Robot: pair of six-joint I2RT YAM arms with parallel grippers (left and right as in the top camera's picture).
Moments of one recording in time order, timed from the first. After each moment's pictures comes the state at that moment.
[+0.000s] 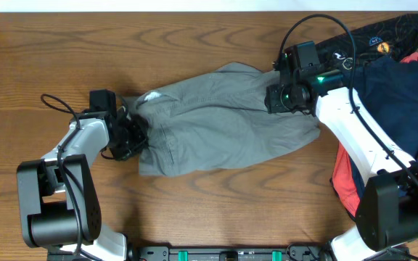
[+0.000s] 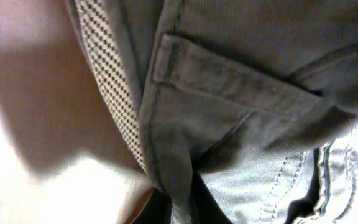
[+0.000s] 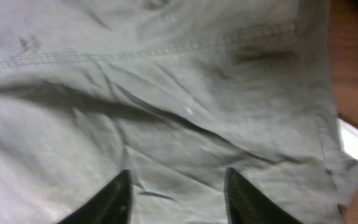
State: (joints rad) left arm 0.11 1.74 0.91 -0.65 0.36 -0.43; right arm 0.28 1.74 1.34 -0.75 -0.12 0.18
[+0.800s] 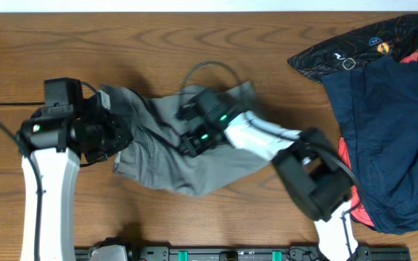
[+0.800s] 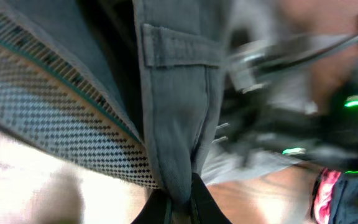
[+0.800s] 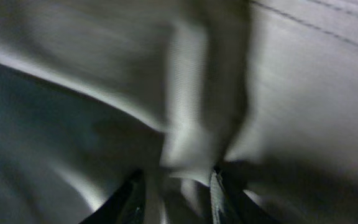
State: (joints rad) left arm 0.14 1.24 1.20 -1.18 0.39 -0.31; right arm 0.77 2.15 1.35 -0.27 -0.58 0.22
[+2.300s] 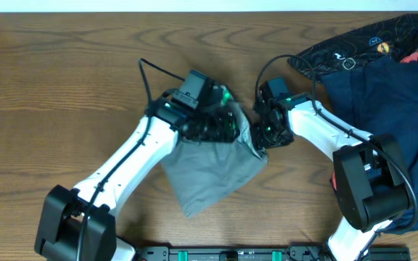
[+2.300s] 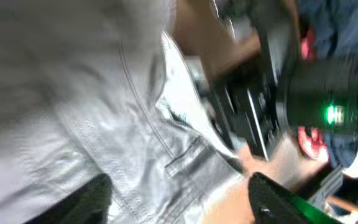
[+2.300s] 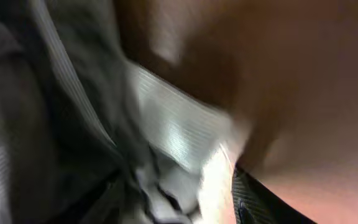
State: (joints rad) left arm -0.49 1.62 1.20 -0.68 0.45 -0.44; right arm 0.37 1.89 1.15 -0.78 -0.19 0.19
